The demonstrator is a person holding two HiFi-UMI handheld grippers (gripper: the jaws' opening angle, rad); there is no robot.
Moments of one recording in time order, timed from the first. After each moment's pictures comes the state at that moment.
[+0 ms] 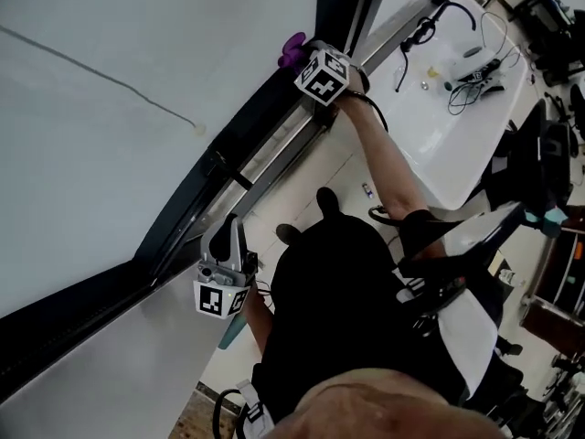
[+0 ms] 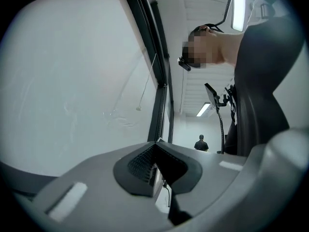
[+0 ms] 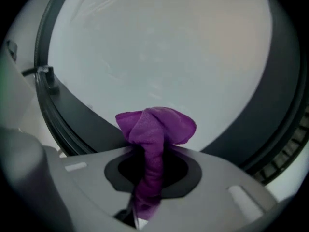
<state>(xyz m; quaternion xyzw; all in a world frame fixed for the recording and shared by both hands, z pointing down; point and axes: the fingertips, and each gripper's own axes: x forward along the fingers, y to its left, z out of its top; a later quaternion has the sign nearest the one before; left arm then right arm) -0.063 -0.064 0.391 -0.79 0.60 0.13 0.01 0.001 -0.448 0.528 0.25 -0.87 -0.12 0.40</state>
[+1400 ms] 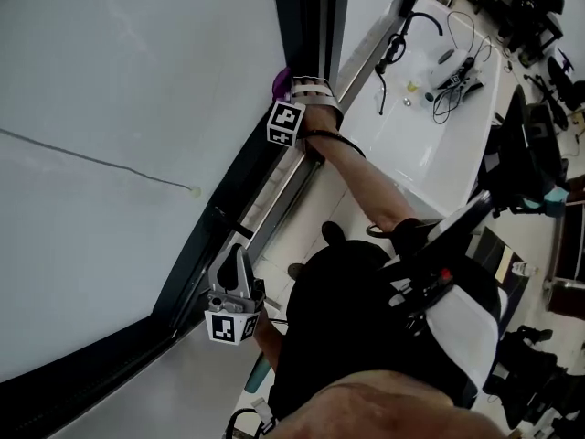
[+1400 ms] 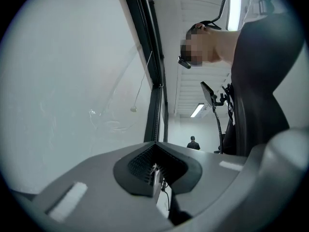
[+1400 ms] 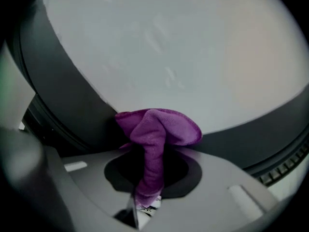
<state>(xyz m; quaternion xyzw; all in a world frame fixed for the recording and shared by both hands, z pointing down) -0.057 -0.099 0.368 -0.81 0.57 0.13 0.04 0.040 -0.504 0.526 0.36 -0.66 -0.32 0.58</state>
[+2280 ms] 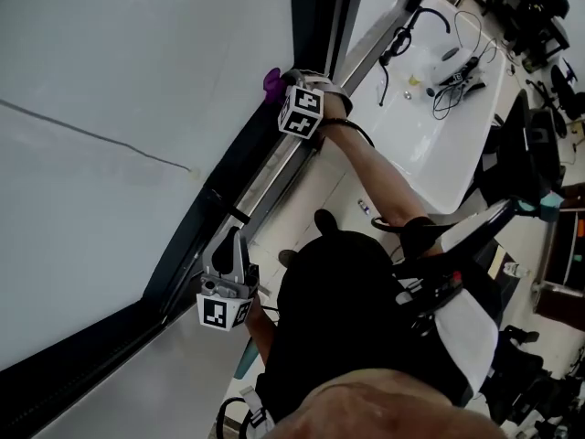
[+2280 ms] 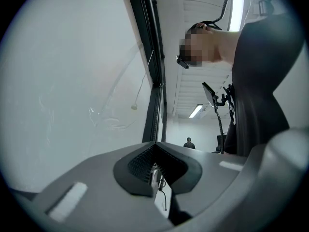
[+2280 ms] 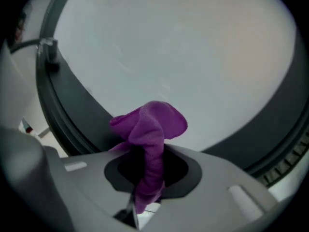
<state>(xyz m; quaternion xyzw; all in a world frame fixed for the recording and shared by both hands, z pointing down) -0.060 -0.103 0.371 -0.82 0.56 0.13 0.03 -0.001 -0.451 0.526 0.25 -0.83 -0.22 0.45</state>
